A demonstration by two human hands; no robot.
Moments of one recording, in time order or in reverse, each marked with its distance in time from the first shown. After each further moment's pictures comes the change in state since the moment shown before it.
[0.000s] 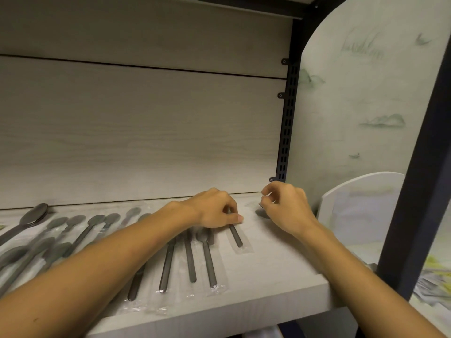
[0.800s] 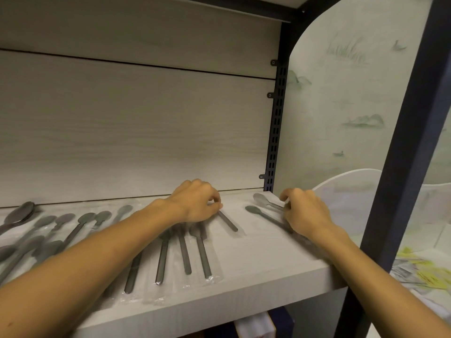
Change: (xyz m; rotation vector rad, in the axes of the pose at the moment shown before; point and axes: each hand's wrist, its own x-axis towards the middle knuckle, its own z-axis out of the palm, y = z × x) left_hand -0.011 -0.007 -0.005 0.191 0.147 -0.055; right_hand -0.018 0.027 -0.029 -0.482 -0.045 0.105
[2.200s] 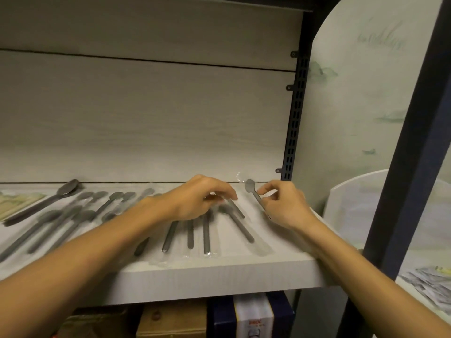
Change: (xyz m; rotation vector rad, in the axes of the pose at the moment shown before) left_hand -0.055 0.025 -0.018 -0.291 0.085 0.152; right_hand -0.016 -0.038 0.002 0.668 -0.166 -0.090
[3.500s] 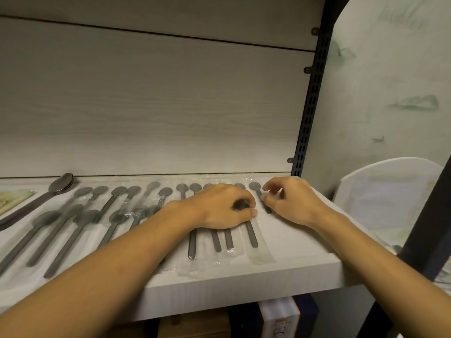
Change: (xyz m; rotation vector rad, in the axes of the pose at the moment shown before) left_hand 0.004 -0.021 0.025 -0.001 -0.163 -0.097; right_hand 0.027 0.012 0.025 -0.333 -0.082 -0.175
